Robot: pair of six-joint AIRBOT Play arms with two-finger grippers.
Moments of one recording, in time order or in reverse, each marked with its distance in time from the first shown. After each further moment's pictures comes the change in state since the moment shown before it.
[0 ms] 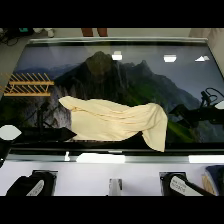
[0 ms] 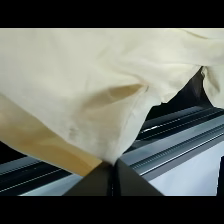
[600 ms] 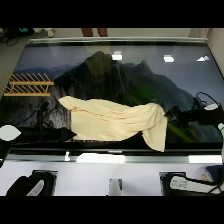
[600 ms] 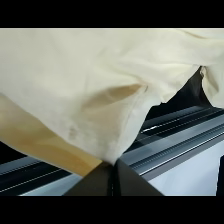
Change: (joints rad) left arm 0.000 0.005 0.001 -0.001 -0.001 0.000; right arm -0.001 -0.209 -0.014 0.132 -0.127 -0.024
